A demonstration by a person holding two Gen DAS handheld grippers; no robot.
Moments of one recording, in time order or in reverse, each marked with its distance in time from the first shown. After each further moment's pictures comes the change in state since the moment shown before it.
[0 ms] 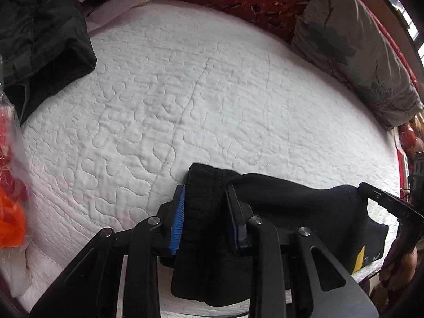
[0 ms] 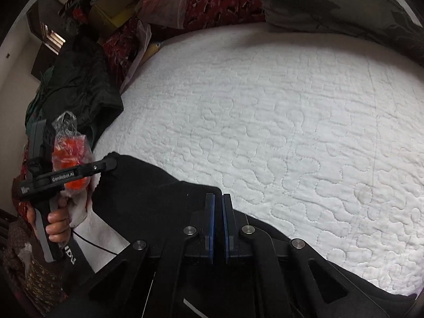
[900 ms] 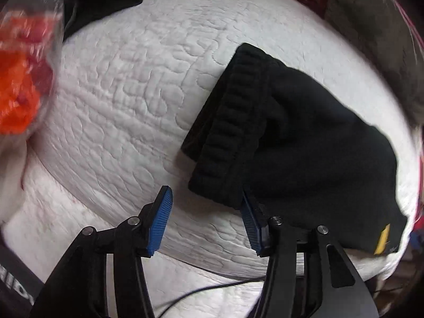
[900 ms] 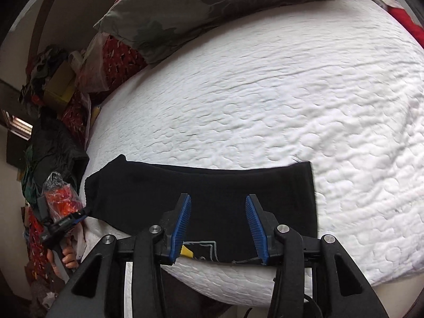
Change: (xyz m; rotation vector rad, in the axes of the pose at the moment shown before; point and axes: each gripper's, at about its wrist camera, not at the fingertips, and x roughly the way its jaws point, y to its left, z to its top) left arm -0.010 0.006 -0.081 -0.191 0.093 0.085; right arm -0.154 -0.153 -0.151 0.409 -0.150 -0.104
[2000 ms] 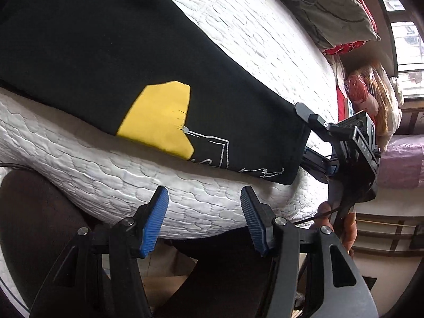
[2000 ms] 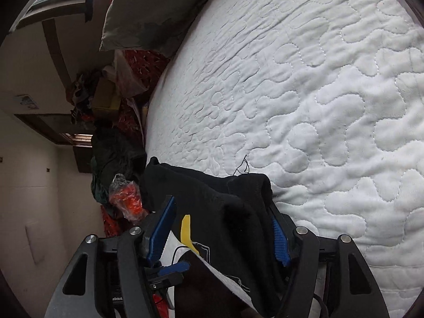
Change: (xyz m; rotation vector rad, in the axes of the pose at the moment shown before) left arm -0.001 -0.273 -0.173 0.106 0.279 -0.412; right arm 0.073 -0.089 0.038 0.128 0.250 0.494
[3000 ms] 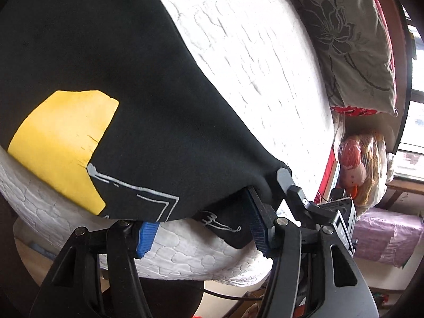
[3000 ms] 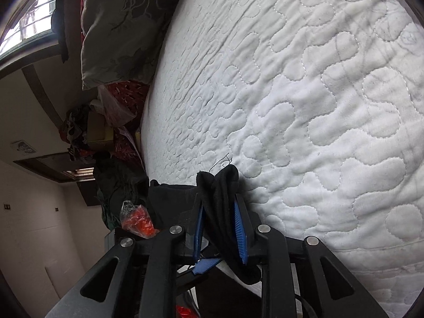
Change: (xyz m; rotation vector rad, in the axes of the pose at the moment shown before) left arm 0.046 -0.018 0.042 -0.344 -0.069 -0.118; right arm -0.024 -0.026 0.004 0.211 -0.068 -0.021
